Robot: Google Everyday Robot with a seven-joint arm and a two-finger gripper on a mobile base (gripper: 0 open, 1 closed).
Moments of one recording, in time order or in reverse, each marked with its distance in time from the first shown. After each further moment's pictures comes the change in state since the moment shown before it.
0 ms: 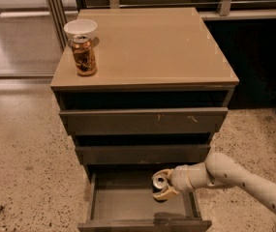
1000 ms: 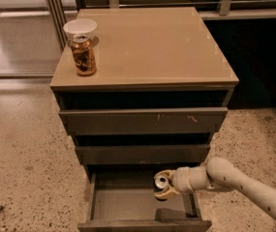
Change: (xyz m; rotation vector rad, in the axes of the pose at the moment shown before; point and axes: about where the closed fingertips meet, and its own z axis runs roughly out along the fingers) arm 0.034 -0.019 0.016 0.048 -0.017 -0.006
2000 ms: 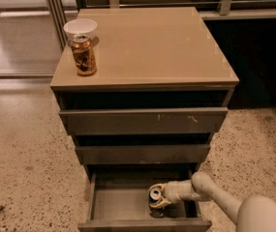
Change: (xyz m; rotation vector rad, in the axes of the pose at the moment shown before) arm 0.167 -0.021 0.127 -0.067 -0.056 -0.078
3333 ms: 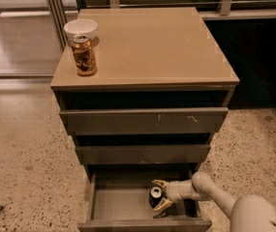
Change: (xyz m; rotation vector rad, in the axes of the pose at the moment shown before) arm 0.027 -0.005 0.000 0.007 0.045 0.018
